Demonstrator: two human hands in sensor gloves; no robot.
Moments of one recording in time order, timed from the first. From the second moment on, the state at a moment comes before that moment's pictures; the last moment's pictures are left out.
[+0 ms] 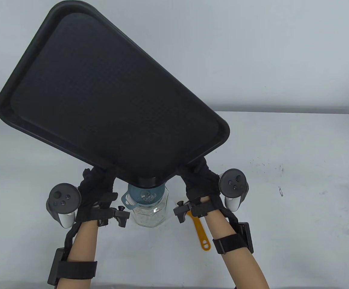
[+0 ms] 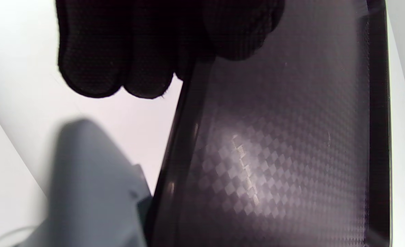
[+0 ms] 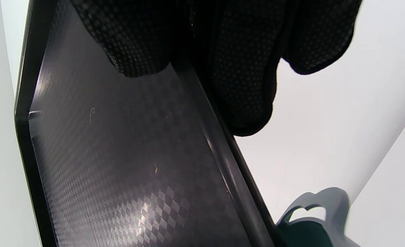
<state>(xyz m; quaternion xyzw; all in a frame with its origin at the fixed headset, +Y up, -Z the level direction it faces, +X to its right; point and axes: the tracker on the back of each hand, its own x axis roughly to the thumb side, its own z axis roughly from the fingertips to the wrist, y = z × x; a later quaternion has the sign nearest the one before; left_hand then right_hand) -0.249 -0.647 -0.294 0.22 -0.08 0.52 0.82 0.082 -0.642 -0.330 0.17 -0.14 0.75 0.62</state>
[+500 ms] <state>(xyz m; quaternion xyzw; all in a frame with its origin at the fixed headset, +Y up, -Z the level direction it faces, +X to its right) -0.232 -0.628 -0.283 0.22 -0.14 0.49 0.83 0.100 -0.643 -0.319 0.17 -0.15 0.71 0.67</state>
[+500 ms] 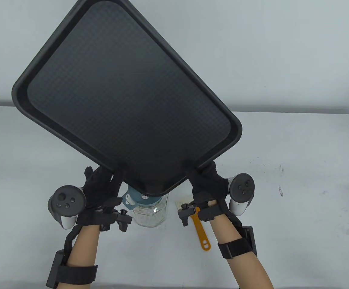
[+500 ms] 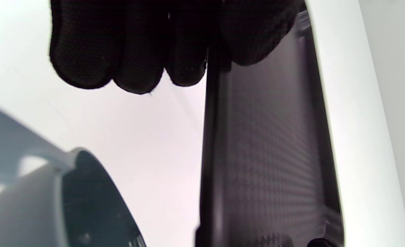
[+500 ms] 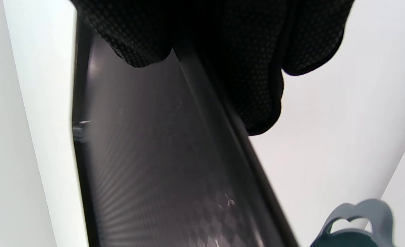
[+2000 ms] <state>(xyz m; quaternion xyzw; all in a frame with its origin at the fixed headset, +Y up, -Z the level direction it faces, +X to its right) -0.273 -0.716 -0.261 0.19 -0.03 0.42 0.89 0.294 -0.741 -0.288 -0.14 -0.13 0.71 0.68</state>
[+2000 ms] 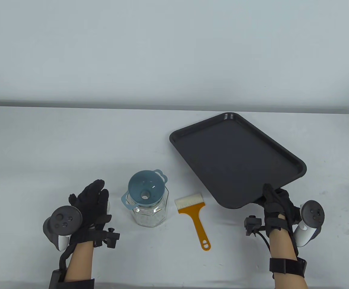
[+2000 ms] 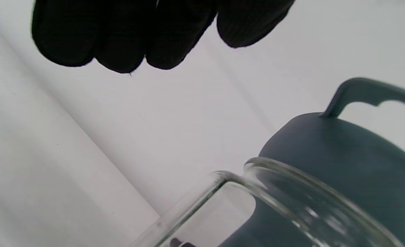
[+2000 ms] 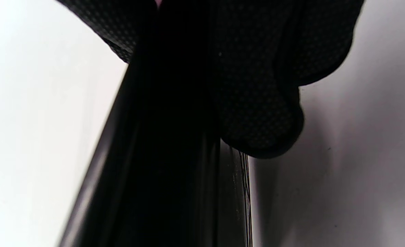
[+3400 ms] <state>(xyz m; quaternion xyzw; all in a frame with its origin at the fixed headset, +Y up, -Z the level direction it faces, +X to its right) -0.263 -0.724 -0.261 0.14 -0.03 0.39 0.91 0.335 -0.776 -0.288 -0.30 0.08 0.89 0.33</state>
